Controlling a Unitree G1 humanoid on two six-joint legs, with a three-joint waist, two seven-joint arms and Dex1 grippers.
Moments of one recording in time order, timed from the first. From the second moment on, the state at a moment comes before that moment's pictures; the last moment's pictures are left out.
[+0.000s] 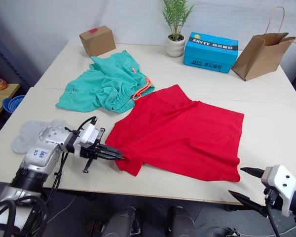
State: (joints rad) left arm -0.44 0.68 -0.13 0.14 -0.41 0.09 -1.42; right arm 0.51 -0.82 -0.59 -0.26 0.38 0.07 1.18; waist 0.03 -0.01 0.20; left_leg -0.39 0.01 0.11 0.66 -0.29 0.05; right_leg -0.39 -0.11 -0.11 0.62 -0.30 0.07
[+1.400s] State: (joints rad) left arm -0.21 0.60 -0.01 -0.11 -0.41 0.18 -1.06; right arm 0.46 -0.82 -0.42 -0.15 0.04 -0.42 0.99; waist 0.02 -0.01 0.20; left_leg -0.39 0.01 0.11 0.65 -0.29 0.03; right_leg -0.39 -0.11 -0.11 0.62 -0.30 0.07
